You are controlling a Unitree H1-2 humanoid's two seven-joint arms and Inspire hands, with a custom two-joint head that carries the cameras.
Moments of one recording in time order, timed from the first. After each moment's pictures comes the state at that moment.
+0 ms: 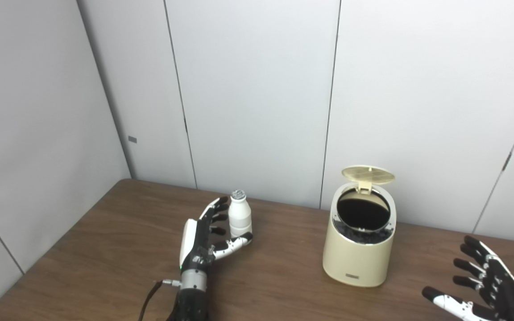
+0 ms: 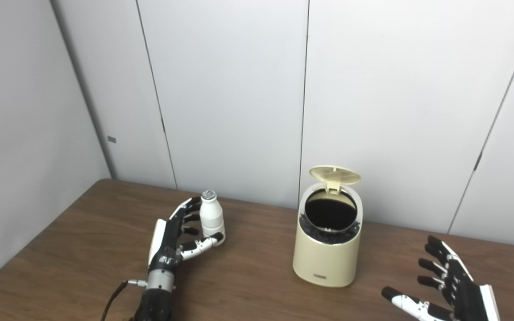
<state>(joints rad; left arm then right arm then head) -0.35 0.14 0.13 0.40 0.29 -0.20 0.32 -0.16 -0.09 -0.02 -0.26 -0.19 0.27 -0.07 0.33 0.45</state>
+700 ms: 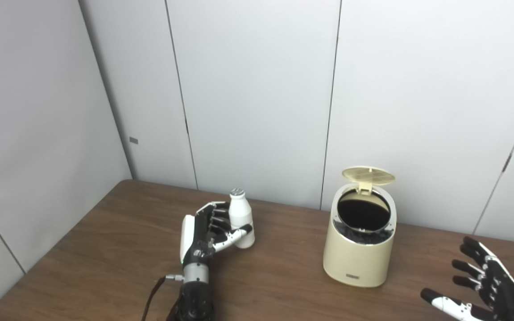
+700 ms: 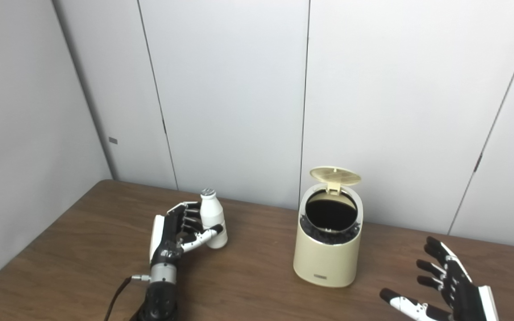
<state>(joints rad) -0.42 0.14 0.12 0.52 0.31 -0.22 0.44 -0.14 -0.08 -0.01 -0.27 -0.19 0.27 -0.06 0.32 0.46</state>
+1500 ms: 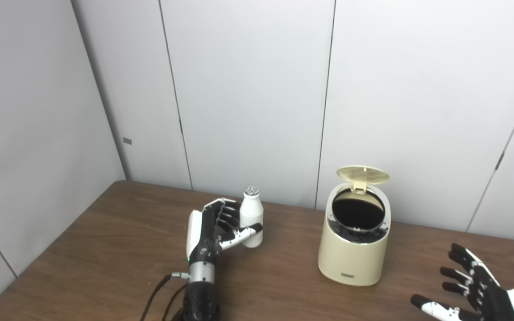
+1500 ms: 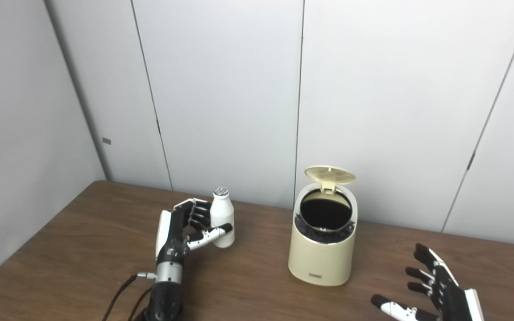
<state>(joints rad) -0.40 0.12 0.06 0.46 0.29 -0.29 0.43 -0.14 -0.09 0.00 -0.20 -0.21 0.22 -0.06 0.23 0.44</state>
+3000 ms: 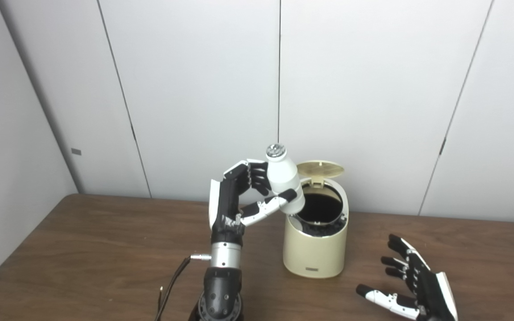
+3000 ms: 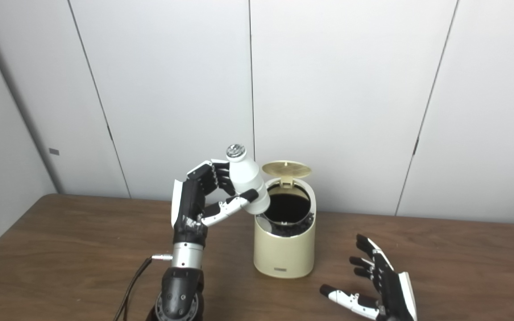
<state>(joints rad) -0.48 -0.08 -0.01 0.21 0.18 -0.33 0.27 -0.16 -0.02 0.01 -0.03 -0.24 0.07 -0.12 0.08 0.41</state>
